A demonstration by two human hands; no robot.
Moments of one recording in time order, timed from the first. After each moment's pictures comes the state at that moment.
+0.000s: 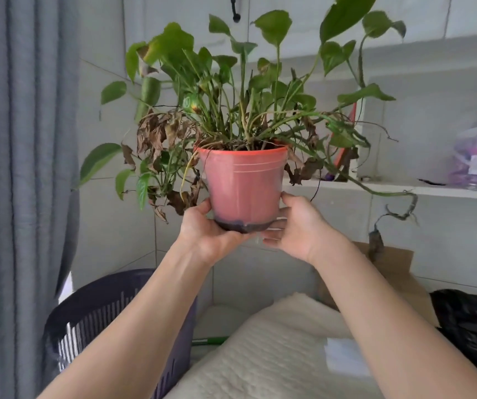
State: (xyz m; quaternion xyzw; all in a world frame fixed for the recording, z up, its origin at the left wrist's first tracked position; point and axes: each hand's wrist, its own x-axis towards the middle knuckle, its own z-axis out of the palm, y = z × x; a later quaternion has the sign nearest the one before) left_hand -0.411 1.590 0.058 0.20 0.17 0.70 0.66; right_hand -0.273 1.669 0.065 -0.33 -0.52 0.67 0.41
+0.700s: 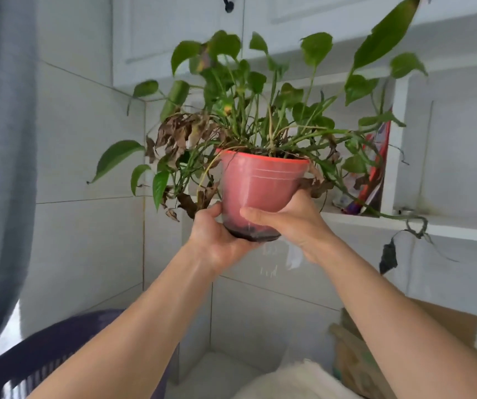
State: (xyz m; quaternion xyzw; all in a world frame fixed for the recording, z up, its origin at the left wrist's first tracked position) left_hand -0.418 1.747 0.088 0.23 0.19 0.72 0.63; right_hand -0.289 1.825 0.101 -0.17 -0.77 0.37 0.49
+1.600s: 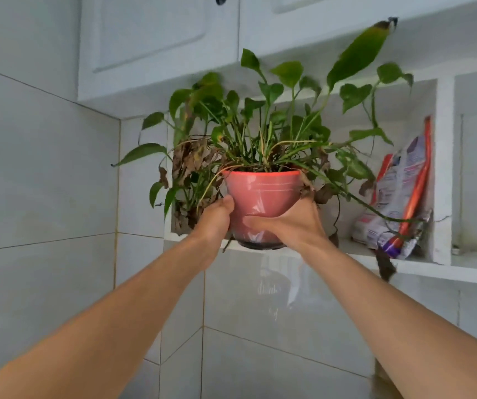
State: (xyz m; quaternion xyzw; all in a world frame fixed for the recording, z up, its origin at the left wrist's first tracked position) left_hand -0.502 1.885 0.138 0.48 0.50 0.67 0.25; right_hand -0.360 1.953 0.137 -0.25 -0.72 0.26 0.59
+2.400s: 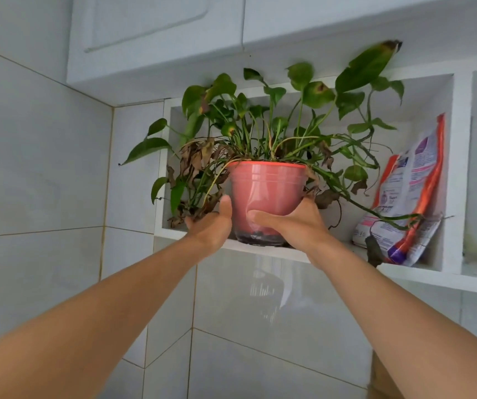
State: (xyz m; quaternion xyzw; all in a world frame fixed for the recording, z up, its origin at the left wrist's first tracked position) left_hand -0.517 1.914 0.127 0.51 0.72 0.47 0.06; right_hand -0.359 1.986 0.134 -0.26 -0.73 0.31 0.55
